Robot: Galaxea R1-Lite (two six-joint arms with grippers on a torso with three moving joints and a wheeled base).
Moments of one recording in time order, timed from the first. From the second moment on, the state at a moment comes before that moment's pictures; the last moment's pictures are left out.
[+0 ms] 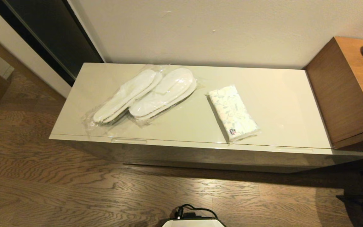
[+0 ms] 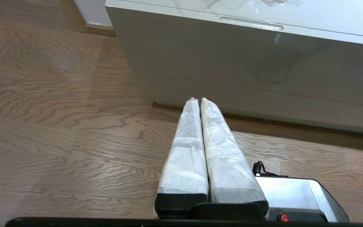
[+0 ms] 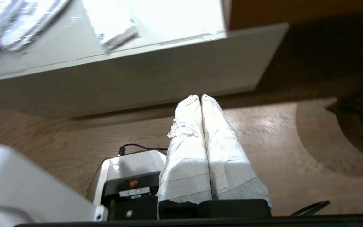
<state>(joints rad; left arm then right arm) 0.01 0.00 0.00 -0.01 0.00 -0.07 -0.01 0.00 -1.07 1.12 -0.05 0.19</state>
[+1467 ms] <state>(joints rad) 0.01 0.00 0.00 -0.01 0.00 -0.07 -0.01 0.00 0.00 0.02 0.00 0.00</state>
